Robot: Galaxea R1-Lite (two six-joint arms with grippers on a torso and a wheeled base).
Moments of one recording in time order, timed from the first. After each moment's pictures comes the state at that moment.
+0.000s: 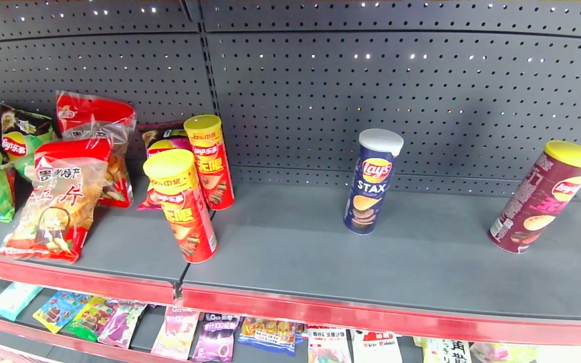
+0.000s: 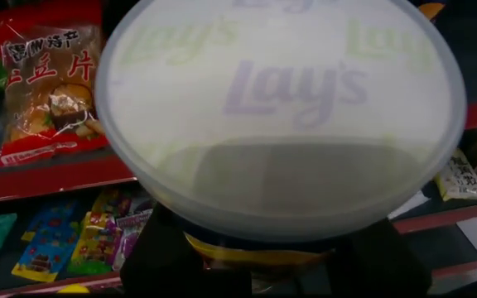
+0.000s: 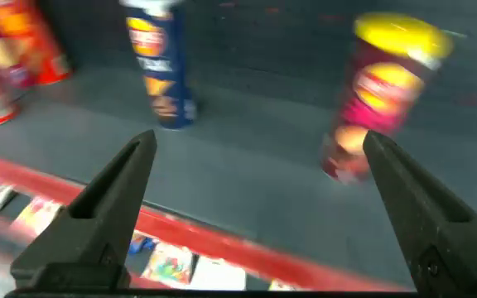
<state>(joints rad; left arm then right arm) -0.27 0.21 -0.47 0.31 -0.01 0.06 0.07 0.61 -0.52 -0.04 0.16 -0.06</state>
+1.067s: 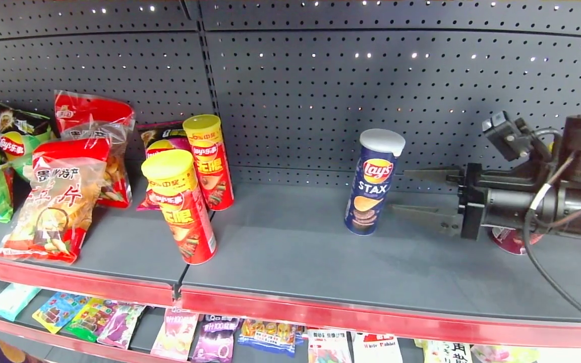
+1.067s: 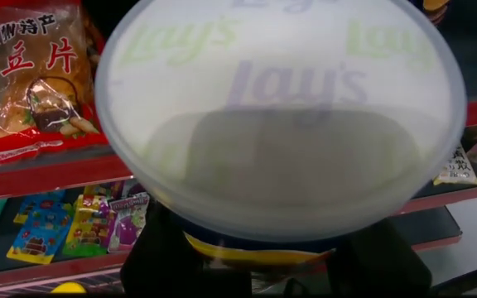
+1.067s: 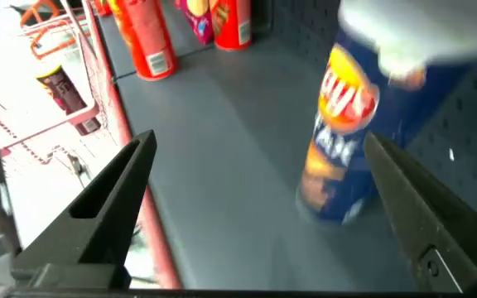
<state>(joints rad) -0.27 0.44 -0.56 0.30 -0.01 0.04 0.26 1.56 -0.77 -0.54 0.71 -0.21</state>
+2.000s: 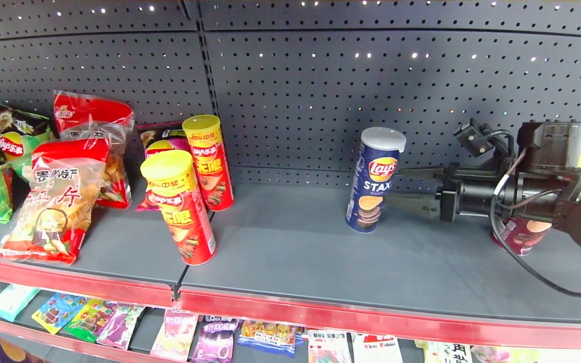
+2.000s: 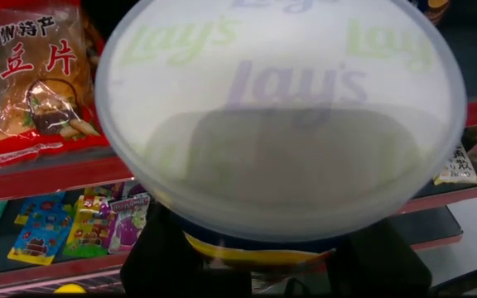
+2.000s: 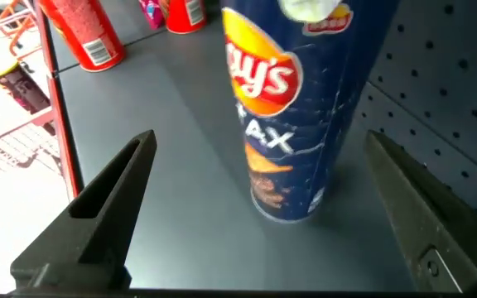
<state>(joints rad) -0.27 0.45 -0.57 0.30 -0.01 0.04 0.16 1.74 -0.88 -0.55 0.76 -0.23</state>
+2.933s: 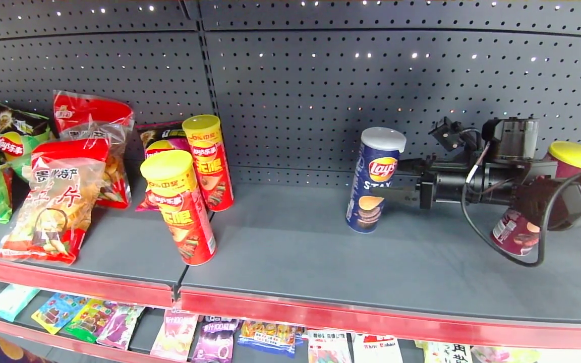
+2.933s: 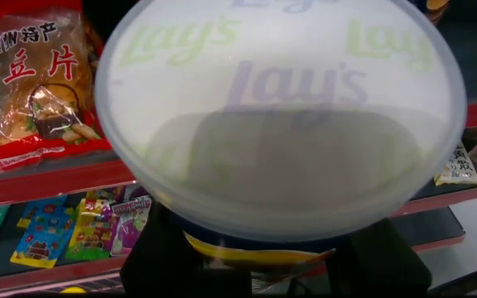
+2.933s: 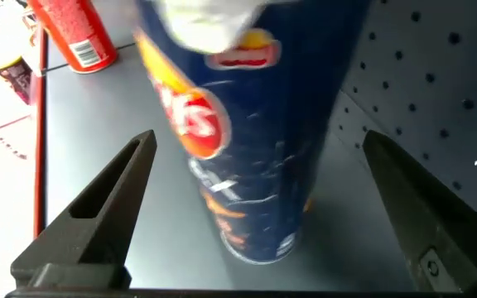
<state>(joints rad) -0.27 0.45 -0.58 0.30 -0.02 0.05 0.15 1.92 -1.06 -0.55 0.86 -0.28</state>
